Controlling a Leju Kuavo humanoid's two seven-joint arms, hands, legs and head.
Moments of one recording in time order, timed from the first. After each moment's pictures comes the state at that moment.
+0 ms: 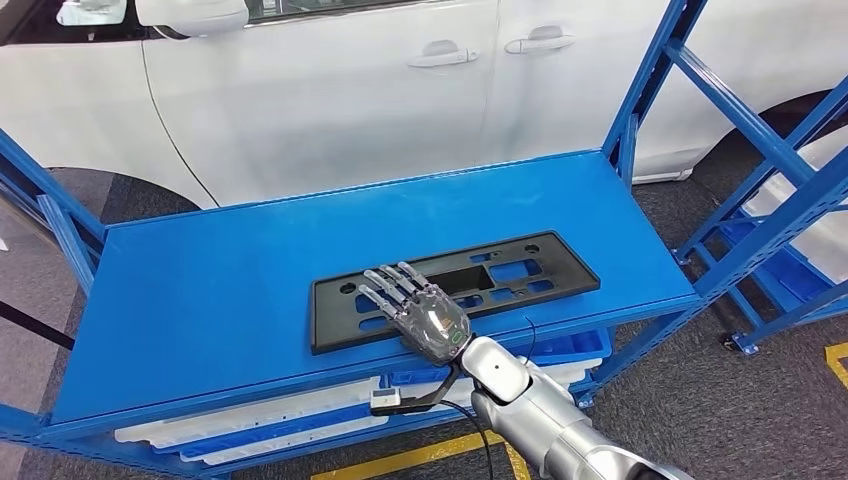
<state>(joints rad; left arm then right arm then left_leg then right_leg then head) -0.08 -0.06 1.26 -0.23 -0.91 0.08 -0.17 -0.53 0.03 0.70 -0.83 1.35 -0.68 -0.15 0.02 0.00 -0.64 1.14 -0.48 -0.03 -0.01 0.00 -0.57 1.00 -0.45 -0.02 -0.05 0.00</state>
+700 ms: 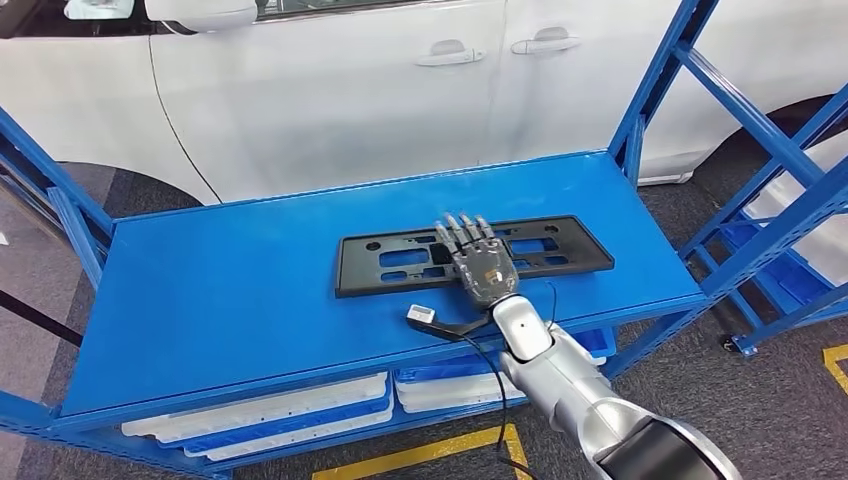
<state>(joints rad) -0.08 -0.06 1.26 -0.23 -0.92 0.08 -0.17 -0.69 0.02 0.52 -0.54 1.55 -0.70 0.18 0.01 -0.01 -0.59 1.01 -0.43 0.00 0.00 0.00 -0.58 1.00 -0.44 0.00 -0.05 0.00</state>
